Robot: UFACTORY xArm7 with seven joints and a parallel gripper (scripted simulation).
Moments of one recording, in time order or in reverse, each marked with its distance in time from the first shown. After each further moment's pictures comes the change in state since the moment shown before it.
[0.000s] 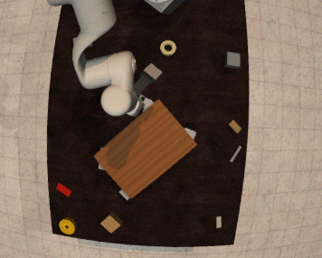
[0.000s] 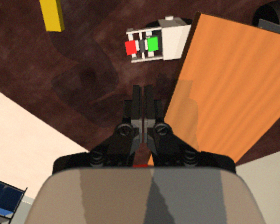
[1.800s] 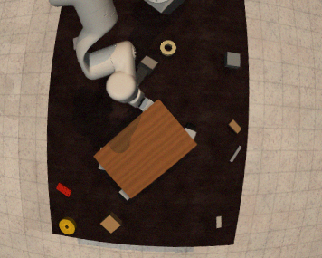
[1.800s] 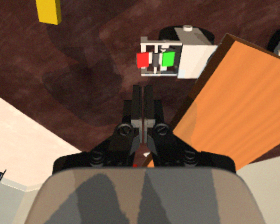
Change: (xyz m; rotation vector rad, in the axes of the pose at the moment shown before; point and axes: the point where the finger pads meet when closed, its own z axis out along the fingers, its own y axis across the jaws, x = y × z) arm 0.007 -0.017 0.042 0.001 -0.084 -0.122
